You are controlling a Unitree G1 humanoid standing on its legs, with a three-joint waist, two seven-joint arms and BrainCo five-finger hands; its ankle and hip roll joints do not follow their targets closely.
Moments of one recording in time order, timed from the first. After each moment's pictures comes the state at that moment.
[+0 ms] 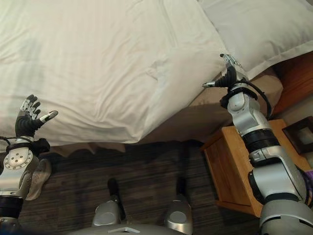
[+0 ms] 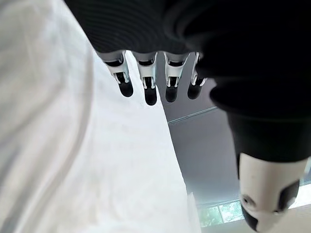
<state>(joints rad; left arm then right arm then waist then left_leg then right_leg) -0.07 0.63 0.14 0.21 -0.38 -0.12 0.22 -0.86 -0.83 0.39 0.61 -0.24 0.09 -0.19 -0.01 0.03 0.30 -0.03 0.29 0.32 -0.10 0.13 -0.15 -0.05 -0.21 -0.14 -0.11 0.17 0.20</state>
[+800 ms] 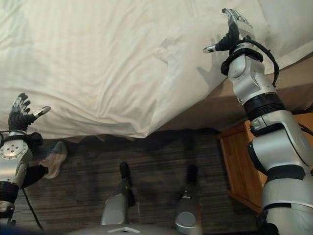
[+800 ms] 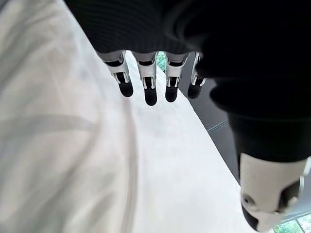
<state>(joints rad) -0.27 0.72 0.09 0.47 -0.38 -0.15 0.25 -1.20 -0.76 0.58 0.81 -0.22 0.10 -0.28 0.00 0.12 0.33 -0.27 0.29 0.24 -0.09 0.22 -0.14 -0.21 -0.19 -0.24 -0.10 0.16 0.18</state>
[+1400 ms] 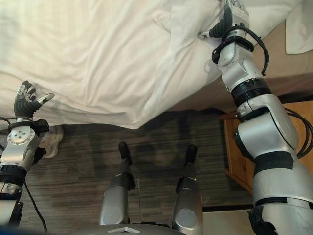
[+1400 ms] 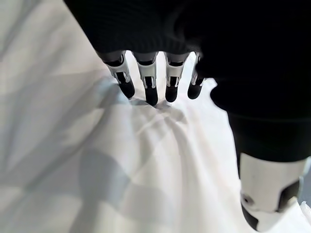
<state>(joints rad) -0.39 0.71 0.02 0.55 -0.43 -0.17 0.28 -1.36 -0.67 0.63 0.98 -0.17 0.09 -0.36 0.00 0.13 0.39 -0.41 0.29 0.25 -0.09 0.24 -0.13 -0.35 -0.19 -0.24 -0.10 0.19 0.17</state>
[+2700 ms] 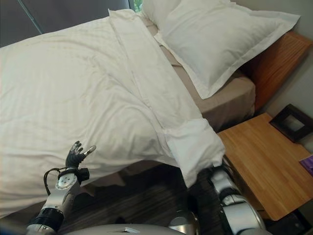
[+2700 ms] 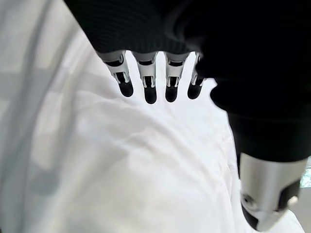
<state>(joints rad) -0.03 0.33 -0.08 0.52 -0.37 -0.09 0.30 -0.23 -0.47 0.09 1.27 -0.23 0.16 -0.32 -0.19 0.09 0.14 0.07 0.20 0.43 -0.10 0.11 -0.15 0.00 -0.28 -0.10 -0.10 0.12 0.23</state>
